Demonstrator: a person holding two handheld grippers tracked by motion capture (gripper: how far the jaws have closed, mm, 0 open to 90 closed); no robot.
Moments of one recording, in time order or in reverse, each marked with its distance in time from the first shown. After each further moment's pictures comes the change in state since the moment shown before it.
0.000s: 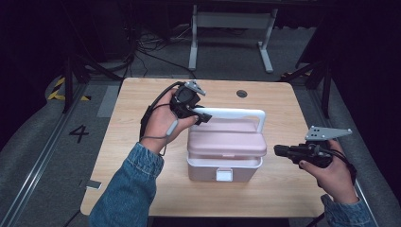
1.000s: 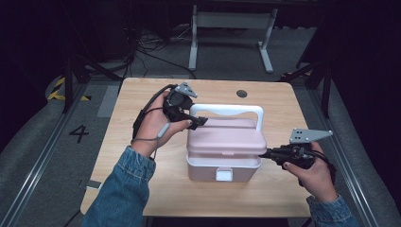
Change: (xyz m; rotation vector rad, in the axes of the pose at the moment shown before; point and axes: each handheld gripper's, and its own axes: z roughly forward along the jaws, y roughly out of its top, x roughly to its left) left arm 0.004 -0.023 -0.010 -0.068 0.050 -0.007; right arm 0.016 0.004 0.034 -0.066 0.136 -0.041
